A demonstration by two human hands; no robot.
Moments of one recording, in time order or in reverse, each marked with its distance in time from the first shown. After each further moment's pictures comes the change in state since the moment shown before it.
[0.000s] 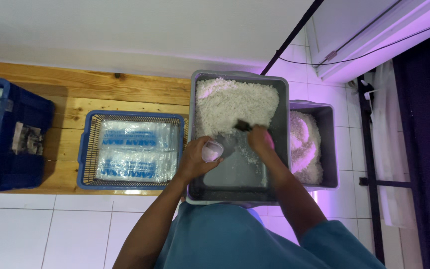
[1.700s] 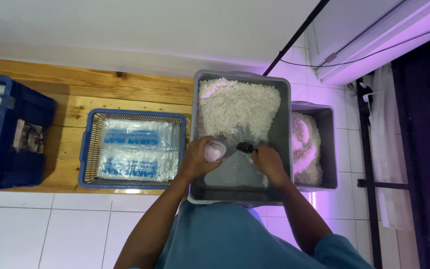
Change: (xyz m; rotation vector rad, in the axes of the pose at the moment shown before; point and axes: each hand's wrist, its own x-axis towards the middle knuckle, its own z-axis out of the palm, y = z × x) left_hand -0.001 -0.012 0.005 -0.047 -0.021 -0.018; right_hand -0.073 0.019 -0.015 0.109 -0.188 0.004
